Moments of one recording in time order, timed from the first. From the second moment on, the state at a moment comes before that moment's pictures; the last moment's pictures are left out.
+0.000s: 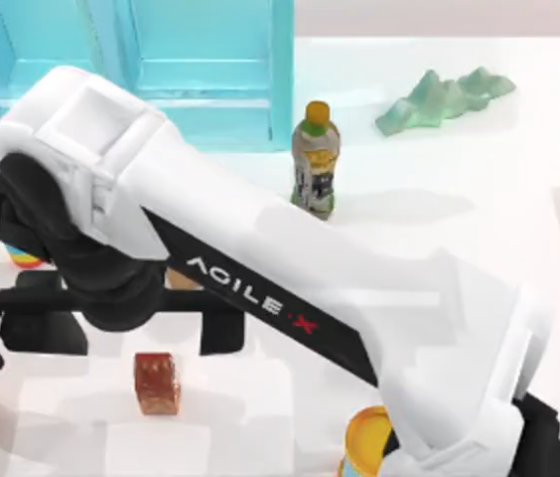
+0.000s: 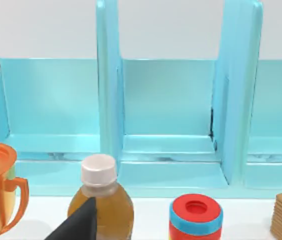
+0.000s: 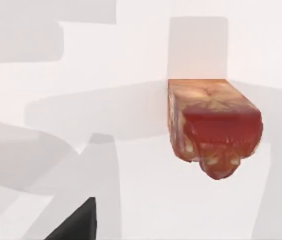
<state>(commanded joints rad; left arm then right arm) 0.00 0.00 0.00 0.00 0.00 0.00 1.10 2.77 3.05 -1.80 0.10 1.12</state>
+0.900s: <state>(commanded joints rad) 0.00 0.00 0.00 0.00 0.00 0.00 1.08 3.23 3.59 -1.89 0.11 1.10</state>
